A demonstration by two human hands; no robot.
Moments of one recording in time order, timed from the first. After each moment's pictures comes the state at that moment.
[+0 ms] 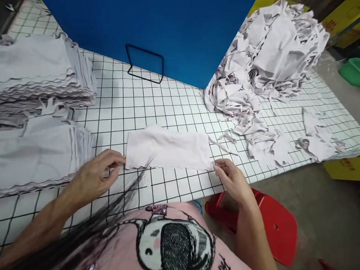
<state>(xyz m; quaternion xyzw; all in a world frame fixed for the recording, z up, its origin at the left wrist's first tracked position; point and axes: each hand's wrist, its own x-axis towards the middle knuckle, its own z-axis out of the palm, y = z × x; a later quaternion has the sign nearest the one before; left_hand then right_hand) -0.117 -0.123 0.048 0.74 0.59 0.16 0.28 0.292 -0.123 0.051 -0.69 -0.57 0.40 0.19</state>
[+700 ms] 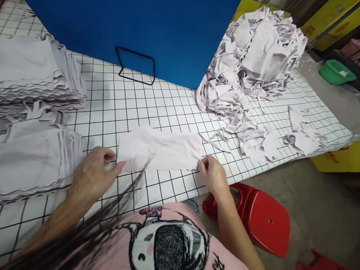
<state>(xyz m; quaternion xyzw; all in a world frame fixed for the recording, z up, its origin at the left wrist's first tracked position) -0.076 -0.110 0.063 0.61 0.74 0.14 0.25 0.243 -0.116 0.043 -0.73 -0.61 0.25 0.18</state>
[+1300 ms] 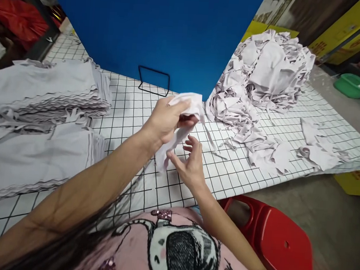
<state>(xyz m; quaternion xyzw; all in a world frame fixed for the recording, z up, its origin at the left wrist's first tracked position) 0.038 -0.005 0.161 0.46 0.47 0.49 0.58 0.153 -0.085 0.053 -0.56 -0.63 0.29 0.45</state>
